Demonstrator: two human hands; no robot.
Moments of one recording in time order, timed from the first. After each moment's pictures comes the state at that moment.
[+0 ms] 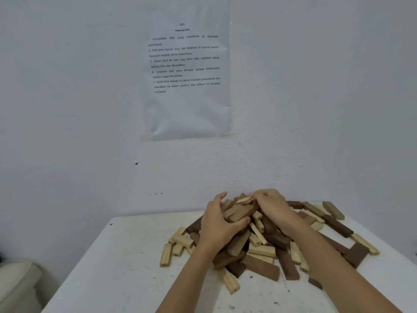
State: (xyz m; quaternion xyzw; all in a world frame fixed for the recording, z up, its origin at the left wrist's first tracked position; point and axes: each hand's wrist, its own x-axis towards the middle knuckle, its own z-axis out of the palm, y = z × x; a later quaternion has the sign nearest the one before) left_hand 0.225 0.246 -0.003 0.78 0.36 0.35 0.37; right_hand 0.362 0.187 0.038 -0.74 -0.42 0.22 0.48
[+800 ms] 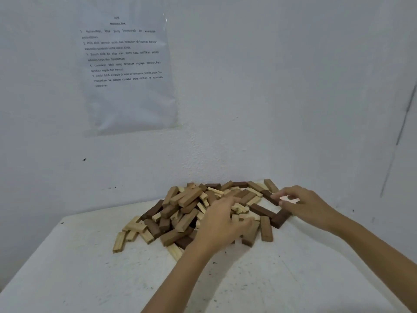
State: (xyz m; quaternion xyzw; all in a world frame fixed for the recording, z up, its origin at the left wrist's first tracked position) left_hand 0.275 0.136 0.011 0.90 0.24 0.26 0.26; right_hand 0.466 0.016 0.022 -0.79 -0.48 0.12 0.37
